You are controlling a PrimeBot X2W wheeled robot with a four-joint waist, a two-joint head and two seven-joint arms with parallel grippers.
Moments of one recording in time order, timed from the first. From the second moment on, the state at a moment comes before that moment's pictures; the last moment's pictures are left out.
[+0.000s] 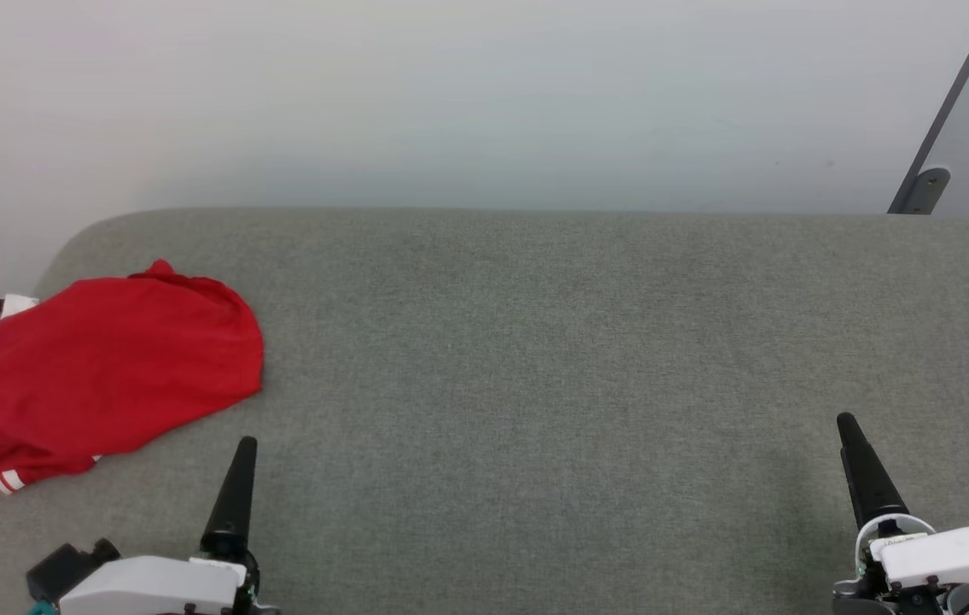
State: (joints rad) left arm -0.01 0.12 0.02 0.13 -1.39 -0.03 -0.01; right arm -0.08 -0.10 0.00 0.25 1.36 0.13 -0.01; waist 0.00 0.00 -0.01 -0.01
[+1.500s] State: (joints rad) left arm 0.03 0.26 -0.06 0.05 -0.65 0.06 -0.16; right arm -0.12 -0.13 -0.03 0.27 0.60 0.13 -0.13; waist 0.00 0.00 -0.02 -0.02
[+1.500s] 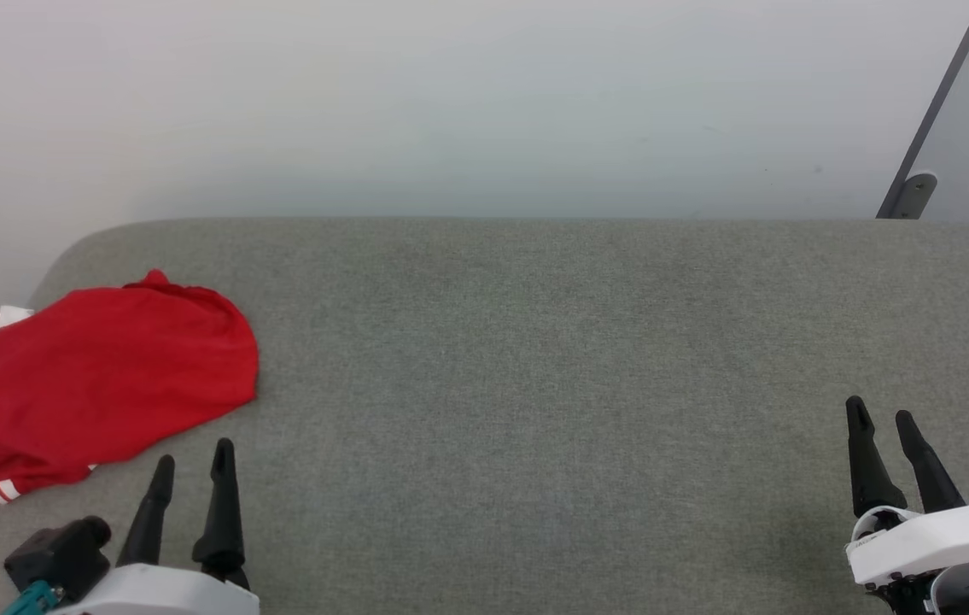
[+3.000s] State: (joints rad) left arm 0.09 0.27 -0.04 -0.02 -0.30 0.01 -0.26; right arm -0.13 -0.14 -0.03 0.21 0.25 0.13 -0.18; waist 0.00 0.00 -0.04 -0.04
